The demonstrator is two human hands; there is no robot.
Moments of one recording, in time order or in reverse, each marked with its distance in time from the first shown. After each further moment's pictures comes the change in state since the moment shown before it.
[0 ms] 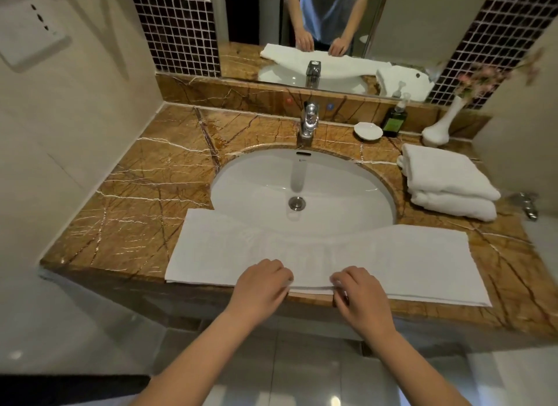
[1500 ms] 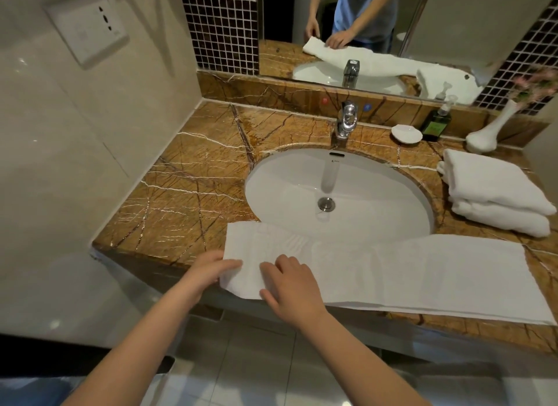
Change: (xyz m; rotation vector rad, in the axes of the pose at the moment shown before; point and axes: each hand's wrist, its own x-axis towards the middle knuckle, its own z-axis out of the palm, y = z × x) left_hand -0.056 -0.110 -0.065 -0.948 -0.023 -0.967; right_hand 0.060 -0.149 0.055 -0.026 -0.215 -0.275
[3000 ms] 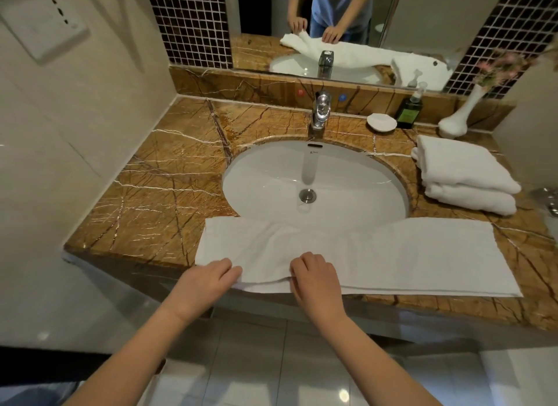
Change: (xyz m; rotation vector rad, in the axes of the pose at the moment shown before) left_hand -0.018 -0.024 0.029 1.356 0.202 1.149; right_hand -0.051 0.048 -0.013 -0.072 0.185 0.251
